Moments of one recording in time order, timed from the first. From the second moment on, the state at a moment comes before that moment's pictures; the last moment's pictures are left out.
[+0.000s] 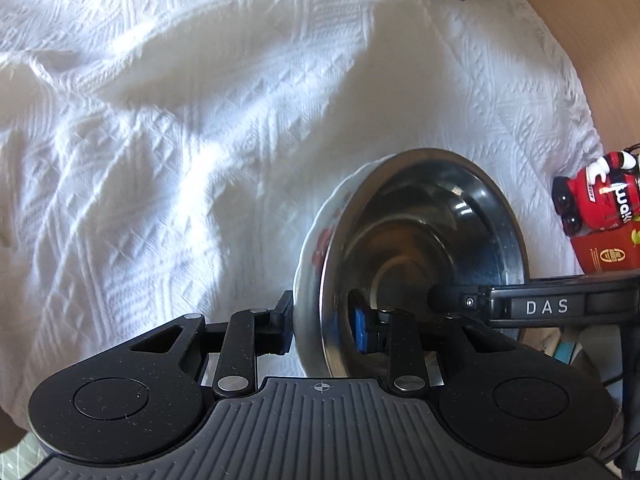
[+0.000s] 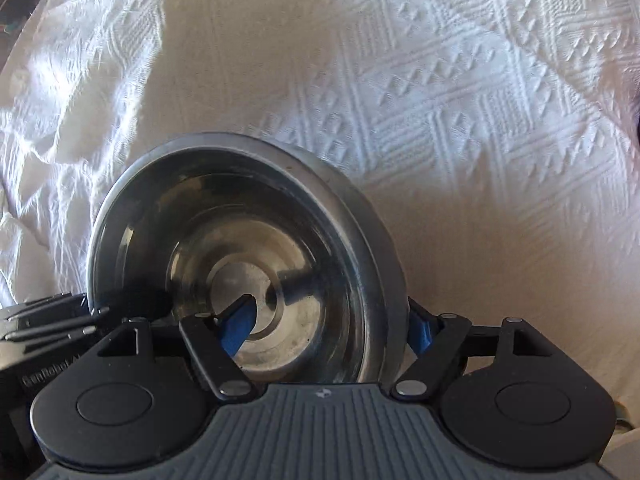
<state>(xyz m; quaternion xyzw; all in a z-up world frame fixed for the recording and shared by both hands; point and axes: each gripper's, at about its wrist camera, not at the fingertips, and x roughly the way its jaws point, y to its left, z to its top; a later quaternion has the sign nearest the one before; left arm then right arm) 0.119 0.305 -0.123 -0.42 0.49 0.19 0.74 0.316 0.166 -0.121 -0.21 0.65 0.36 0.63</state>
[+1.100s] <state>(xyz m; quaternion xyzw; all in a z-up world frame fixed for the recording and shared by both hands) 0.191 0.136 -0.004 -0.20 0.46 -0.08 0.86 0.285 -0.113 0.008 -0.07 0.43 0.24 0.87</state>
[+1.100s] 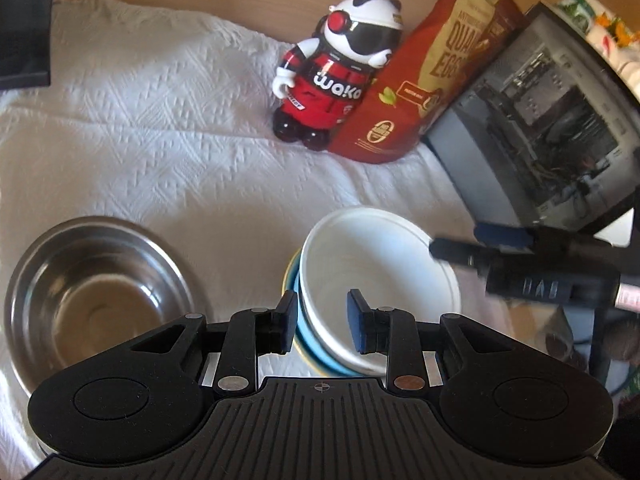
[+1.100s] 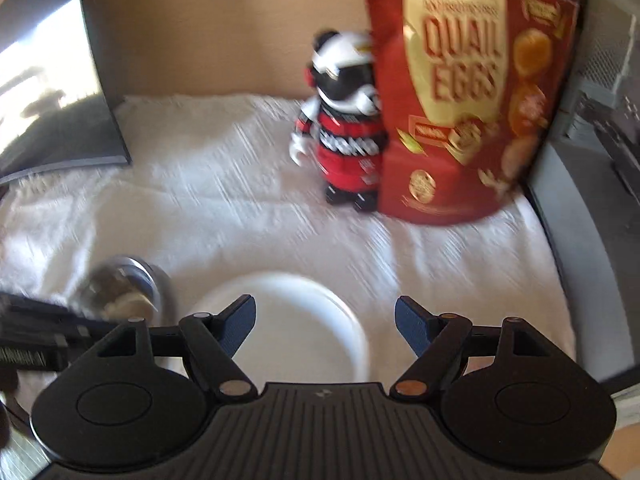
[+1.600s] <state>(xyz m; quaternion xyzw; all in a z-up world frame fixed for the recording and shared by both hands) 0.227 0.115 -0.036 -0.22 0.51 0.02 0.83 0.320 -0.164 -0.068 -0.03 0.50 0.27 0.83</state>
